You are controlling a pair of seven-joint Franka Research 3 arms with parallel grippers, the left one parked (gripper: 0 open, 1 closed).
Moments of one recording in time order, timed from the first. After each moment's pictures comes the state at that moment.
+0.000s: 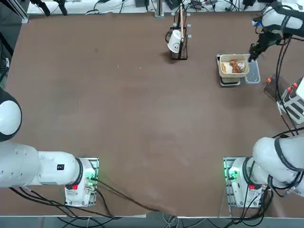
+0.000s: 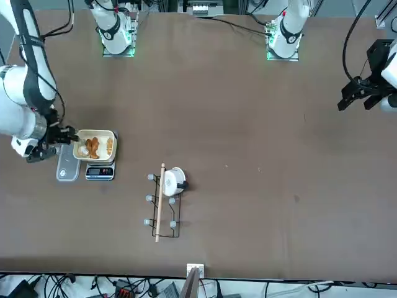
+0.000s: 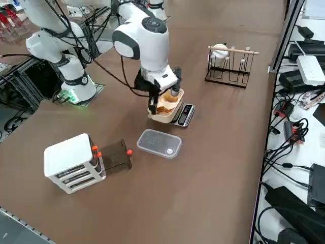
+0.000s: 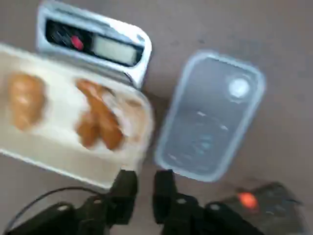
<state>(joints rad) -0.61 0.30 0.41 -1.97 -0.22 2.07 -0.47</state>
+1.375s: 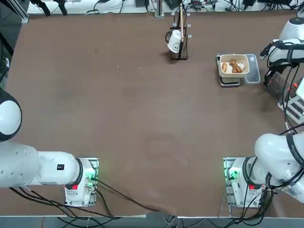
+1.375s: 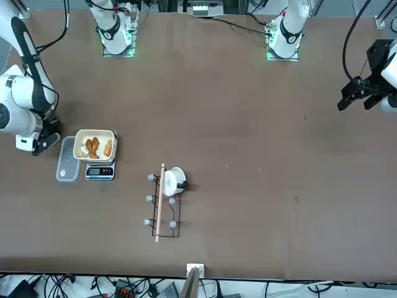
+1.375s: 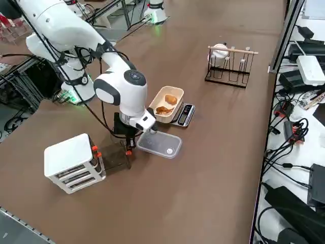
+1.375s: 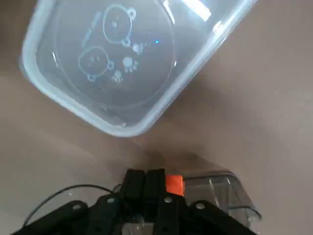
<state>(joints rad) -0.81 0.47 0.40 -2.08 -0.59 2.27 -0.64</state>
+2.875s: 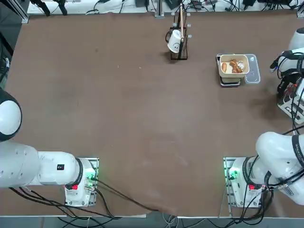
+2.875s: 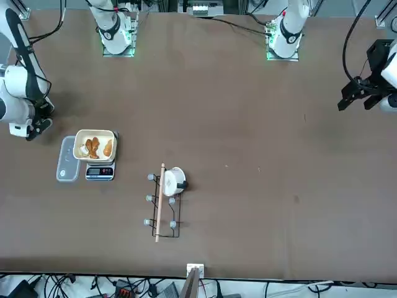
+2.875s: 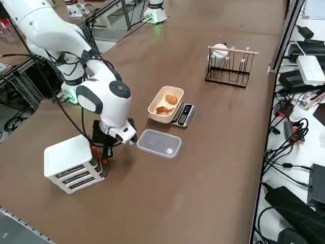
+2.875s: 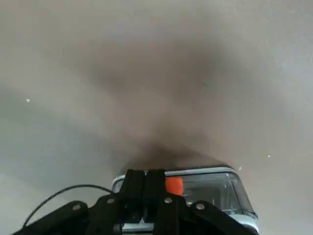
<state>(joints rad) -0.92 0.45 0.41 -2.11 -0.74 2.18 -0.65</state>
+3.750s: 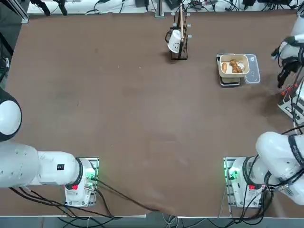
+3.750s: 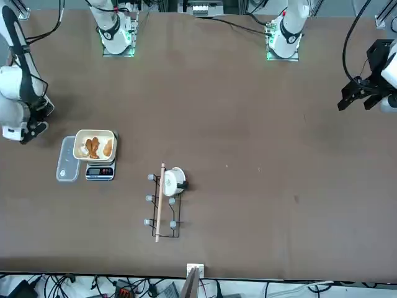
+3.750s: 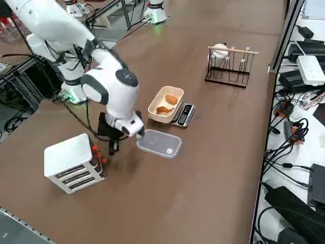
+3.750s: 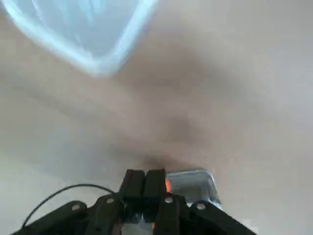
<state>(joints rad) -0.92 0.43 0.54 -1.95 -0.55 2.03 -0.61</state>
